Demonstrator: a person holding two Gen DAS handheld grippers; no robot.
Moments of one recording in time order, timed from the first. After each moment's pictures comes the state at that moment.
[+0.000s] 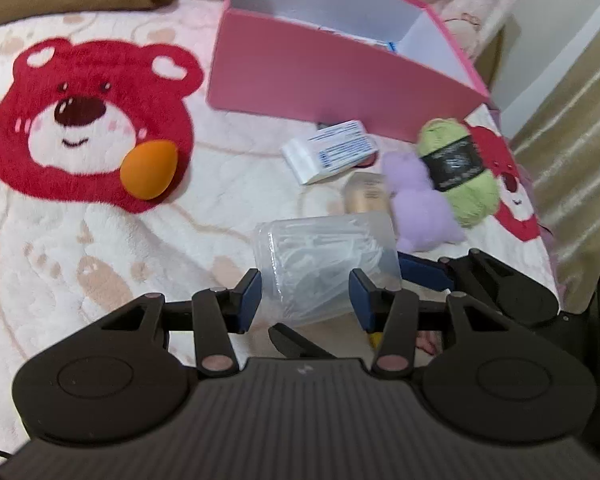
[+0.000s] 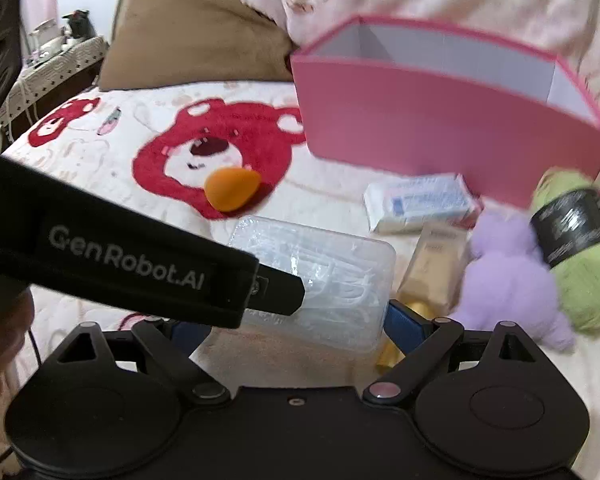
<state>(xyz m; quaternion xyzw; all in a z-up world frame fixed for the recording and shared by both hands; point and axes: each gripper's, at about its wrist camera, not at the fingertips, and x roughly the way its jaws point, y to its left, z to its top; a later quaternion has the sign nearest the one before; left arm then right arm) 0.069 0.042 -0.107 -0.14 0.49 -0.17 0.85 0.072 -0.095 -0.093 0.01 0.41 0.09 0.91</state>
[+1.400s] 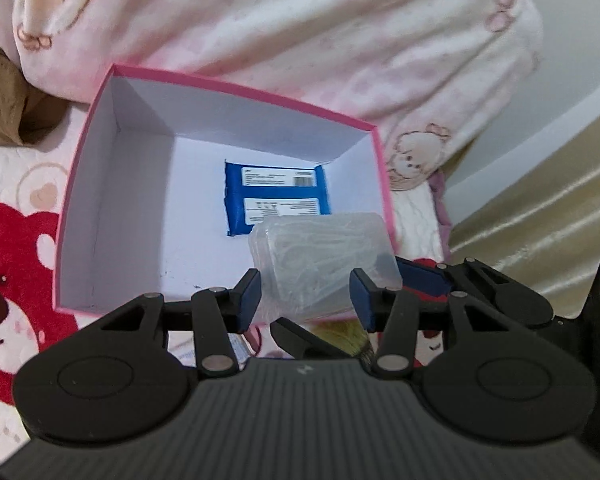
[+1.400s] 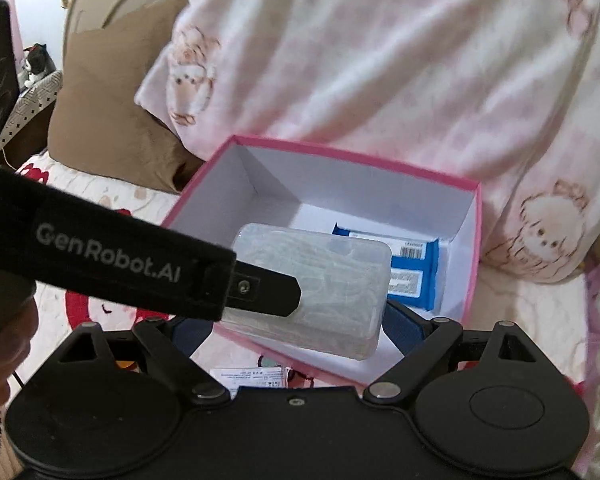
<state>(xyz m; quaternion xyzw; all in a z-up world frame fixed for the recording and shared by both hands) 0.275 -0.026 -0.005 -0.20 0.51 -0.18 0.82 0.240 -0.243 0.017 0.02 0.45 0.07 0.89</state>
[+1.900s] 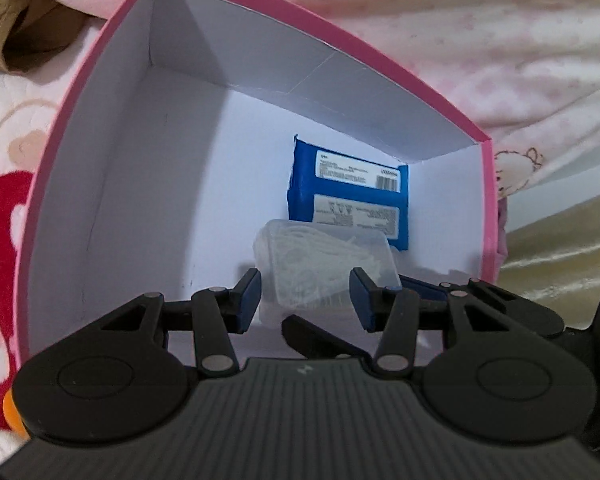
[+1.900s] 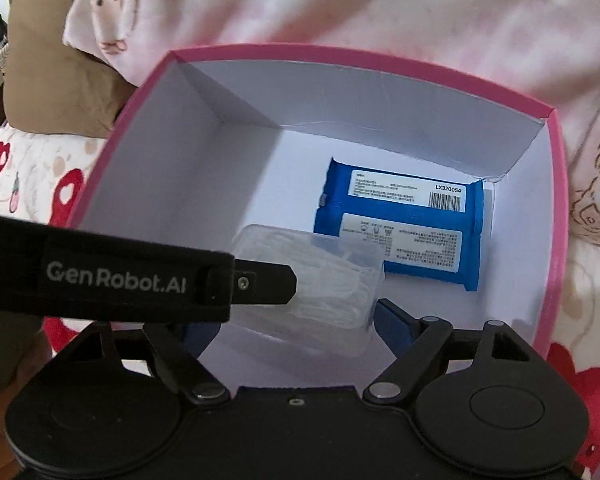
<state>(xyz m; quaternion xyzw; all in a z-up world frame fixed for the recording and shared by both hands) 0.333 -0.008 -0.092 -0.26 0.57 -0.13 0.77 0.319 -0.248 -0.056 0.04 0.56 0.07 0.82</state>
